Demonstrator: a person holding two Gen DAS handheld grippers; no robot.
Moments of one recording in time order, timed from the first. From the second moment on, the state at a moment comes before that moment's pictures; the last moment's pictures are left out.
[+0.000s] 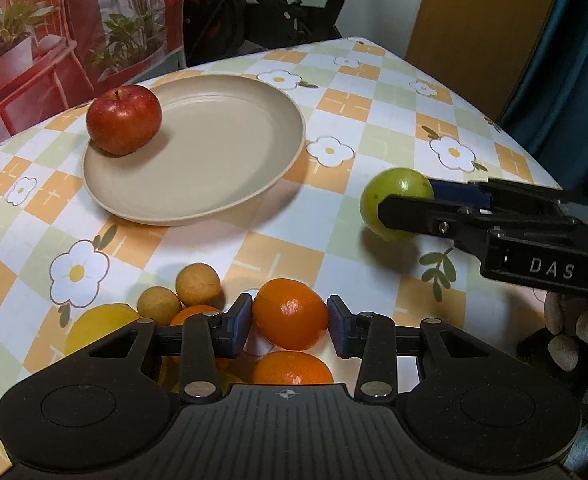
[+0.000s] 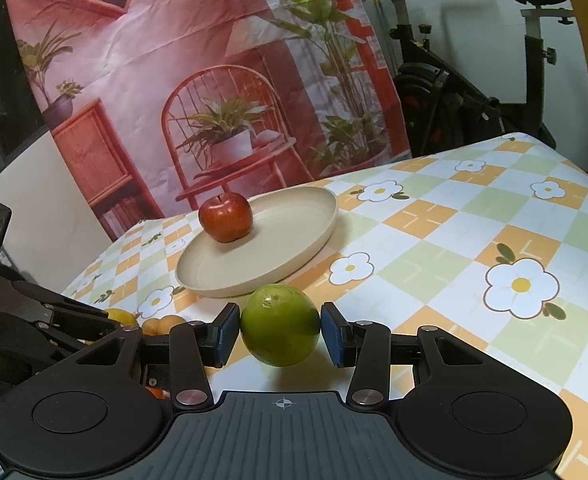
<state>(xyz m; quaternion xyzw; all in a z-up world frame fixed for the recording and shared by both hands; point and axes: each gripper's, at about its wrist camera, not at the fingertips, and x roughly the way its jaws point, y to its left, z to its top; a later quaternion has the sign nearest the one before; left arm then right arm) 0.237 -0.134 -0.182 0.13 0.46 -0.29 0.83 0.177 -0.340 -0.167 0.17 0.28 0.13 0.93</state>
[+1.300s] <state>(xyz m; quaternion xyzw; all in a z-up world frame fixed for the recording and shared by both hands) 0.296 -0.096 -0.123 0.06 0.38 -0.24 0.89 0.236 -0.346 -0.141 0.16 0.28 0.14 0.94</state>
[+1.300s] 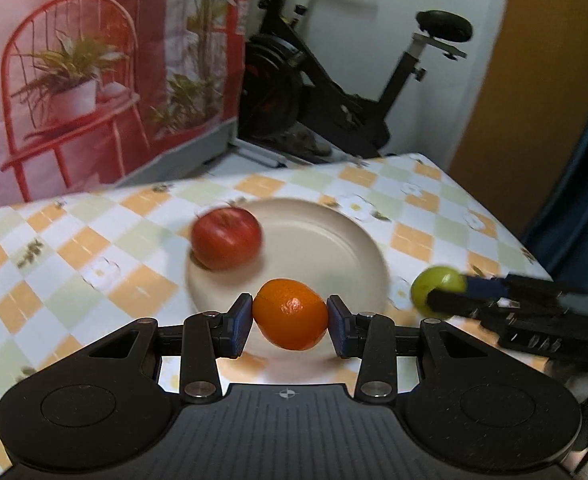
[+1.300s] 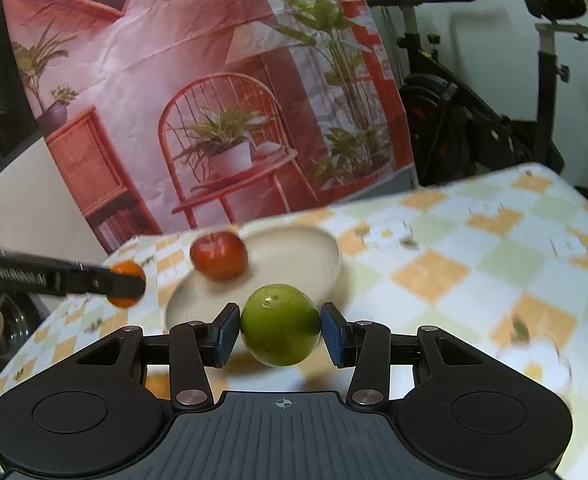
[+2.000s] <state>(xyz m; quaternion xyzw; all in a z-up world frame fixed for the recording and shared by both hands) 0.357 -0.092 -0.170 0.11 0.39 -0.22 0.89 0.423 -0.294 -0.159 0.10 0.34 0.16 0.92</state>
